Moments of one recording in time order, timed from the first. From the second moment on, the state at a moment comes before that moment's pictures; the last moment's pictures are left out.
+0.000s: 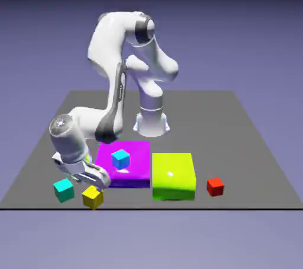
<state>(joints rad) -0.39 0.58 0.00 -1.88 0.06 2.18 0.89</state>
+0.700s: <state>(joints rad) -0.32 0.55 -0.22 -1.81 0.12 2.05 0.70</state>
